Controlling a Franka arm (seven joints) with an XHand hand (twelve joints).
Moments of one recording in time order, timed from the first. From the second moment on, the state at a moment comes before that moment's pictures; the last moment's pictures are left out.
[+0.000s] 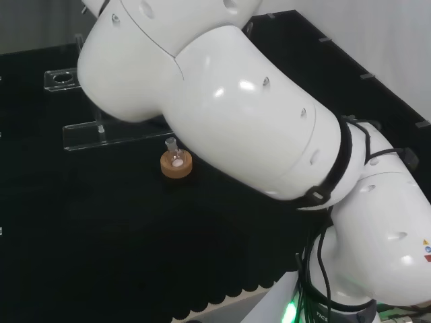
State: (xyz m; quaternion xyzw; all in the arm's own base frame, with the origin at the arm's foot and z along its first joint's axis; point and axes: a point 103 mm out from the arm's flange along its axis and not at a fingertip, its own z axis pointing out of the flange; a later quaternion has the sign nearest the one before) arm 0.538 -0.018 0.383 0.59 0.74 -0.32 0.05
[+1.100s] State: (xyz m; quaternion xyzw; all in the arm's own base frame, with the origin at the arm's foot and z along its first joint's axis) arm 0.593 -0.035 0.360 0.59 0.74 -0.33 0.03
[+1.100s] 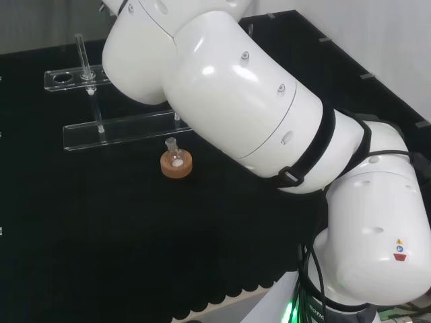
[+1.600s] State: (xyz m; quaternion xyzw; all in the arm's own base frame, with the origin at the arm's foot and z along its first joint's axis) arm 0.598 -0.039 0.345 0.59 0.73 -0.34 0.03
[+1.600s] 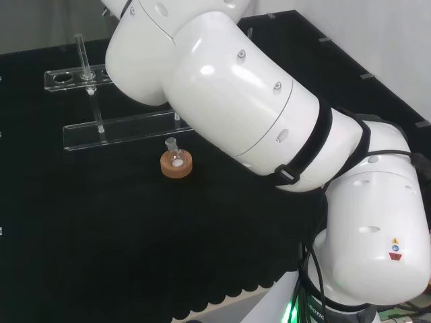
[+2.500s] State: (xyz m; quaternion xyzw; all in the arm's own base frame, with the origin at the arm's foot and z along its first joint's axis) arm 0.607 -0.036 0.320 0.59 0.73 -0.34 0.00
